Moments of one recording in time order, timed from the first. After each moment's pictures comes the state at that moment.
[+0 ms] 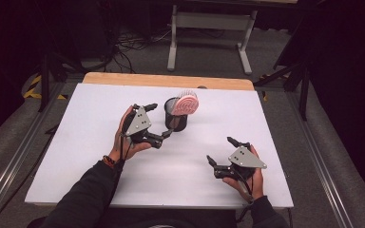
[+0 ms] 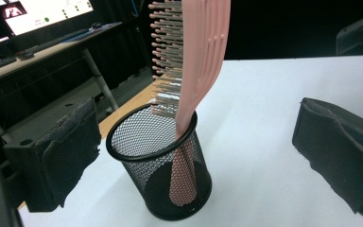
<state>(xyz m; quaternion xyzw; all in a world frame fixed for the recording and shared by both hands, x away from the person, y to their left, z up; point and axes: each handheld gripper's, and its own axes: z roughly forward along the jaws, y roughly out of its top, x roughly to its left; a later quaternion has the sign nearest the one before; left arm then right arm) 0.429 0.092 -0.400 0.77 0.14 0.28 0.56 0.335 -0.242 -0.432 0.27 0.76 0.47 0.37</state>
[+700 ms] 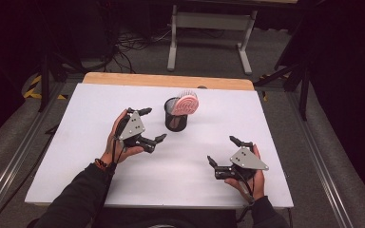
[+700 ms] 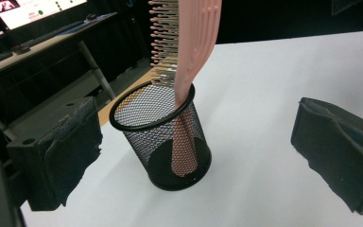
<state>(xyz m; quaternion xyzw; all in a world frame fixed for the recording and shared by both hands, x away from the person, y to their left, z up) 0.421 0.110 -0.407 0.78 0.13 0.28 0.54 0.332 -0.243 -0.429 0.27 0.75 0.48 0.38</state>
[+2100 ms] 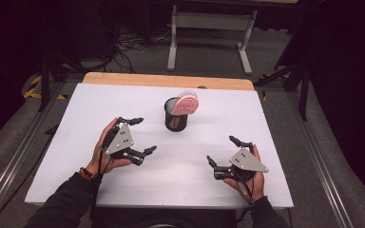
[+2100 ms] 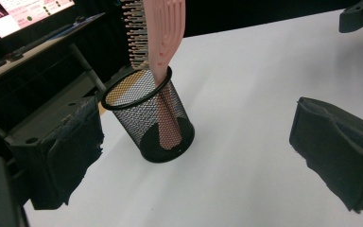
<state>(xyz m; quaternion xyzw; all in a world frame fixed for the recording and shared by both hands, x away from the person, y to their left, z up) 0.388 0.138 -0.408 0.79 0.09 0.29 0.53 0.328 -0.239 -0.427 0.26 0.74 0.48 0.39</state>
